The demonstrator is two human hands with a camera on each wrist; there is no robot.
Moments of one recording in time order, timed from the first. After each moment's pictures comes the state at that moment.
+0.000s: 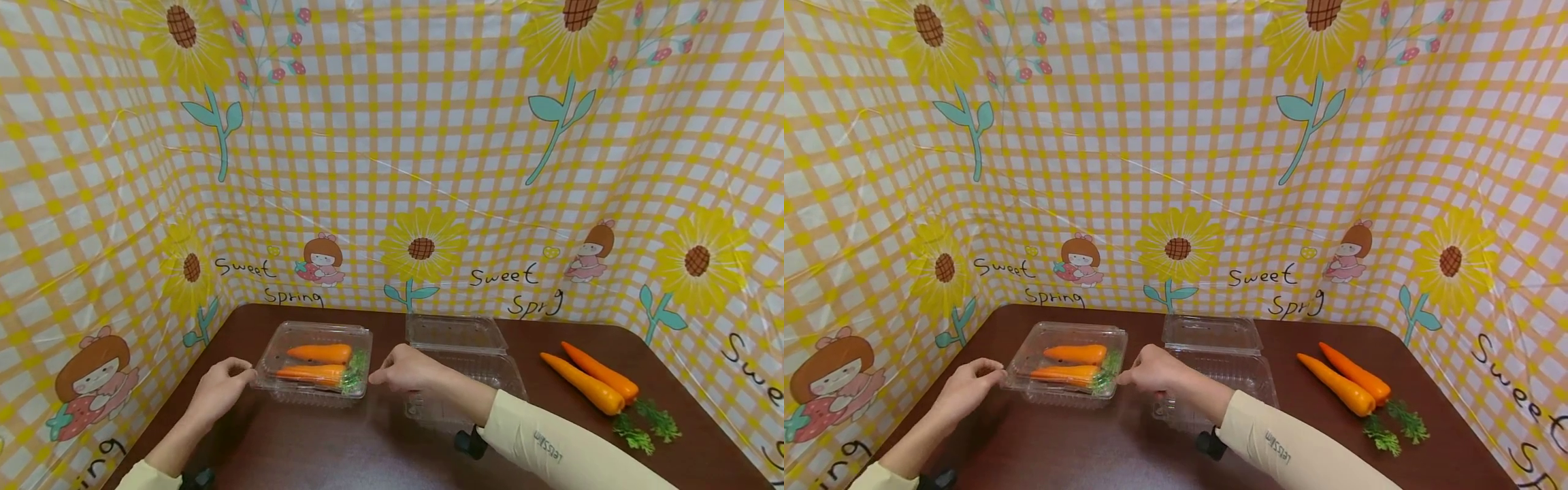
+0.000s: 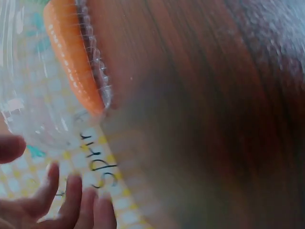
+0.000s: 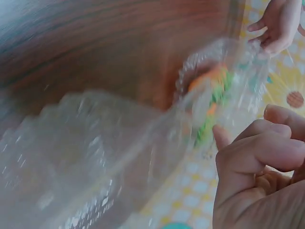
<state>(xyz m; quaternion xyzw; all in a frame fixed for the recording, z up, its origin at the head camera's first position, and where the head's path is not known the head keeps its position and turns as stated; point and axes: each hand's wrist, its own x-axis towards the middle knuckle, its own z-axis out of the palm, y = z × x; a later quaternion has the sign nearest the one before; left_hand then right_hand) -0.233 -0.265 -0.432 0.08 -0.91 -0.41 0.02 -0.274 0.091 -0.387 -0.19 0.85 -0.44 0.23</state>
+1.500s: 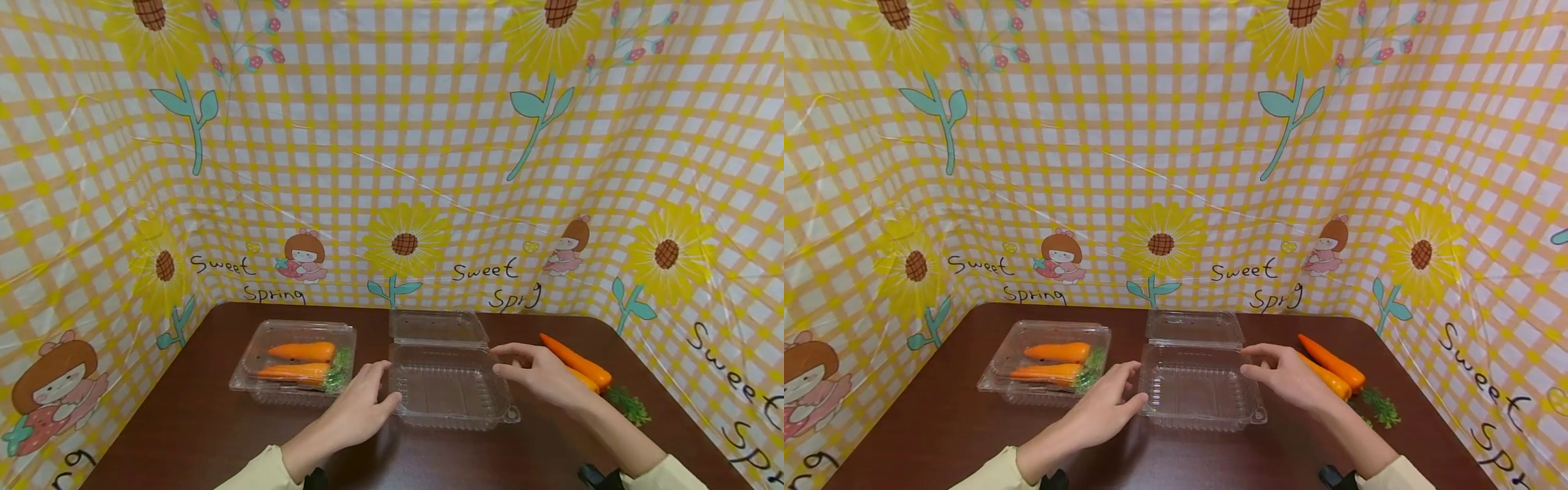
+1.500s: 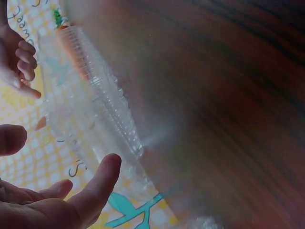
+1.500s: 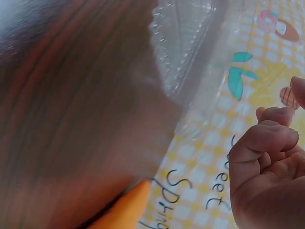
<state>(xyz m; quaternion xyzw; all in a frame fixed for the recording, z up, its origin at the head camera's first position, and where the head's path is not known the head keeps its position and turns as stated) -0.225 -0.047 -0.434 -0.21 -0.89 -0.40 -0.06 -0.238 0.298 -0.384 -0.07 0.90 -0.42 0.07</state>
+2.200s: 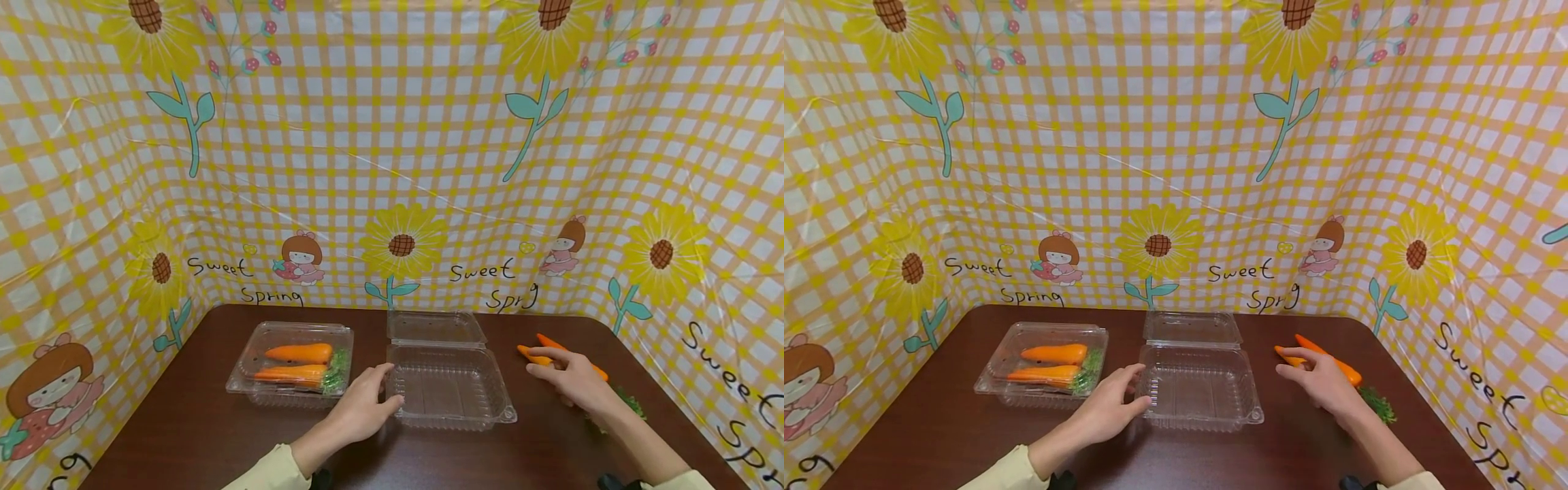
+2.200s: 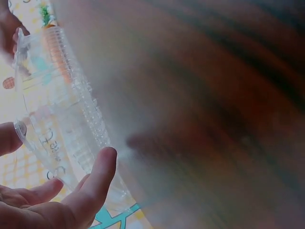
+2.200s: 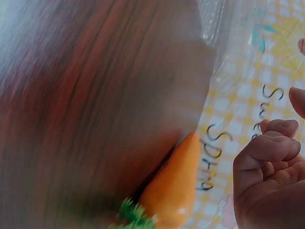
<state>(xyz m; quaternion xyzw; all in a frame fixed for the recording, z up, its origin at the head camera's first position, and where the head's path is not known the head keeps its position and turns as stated) -0.236 -0.036 -0.451 -0.19 -0.90 -0.40 -0.05 -0.241 0.357 -0.406 0.00 0.89 -0.46 0.05</state>
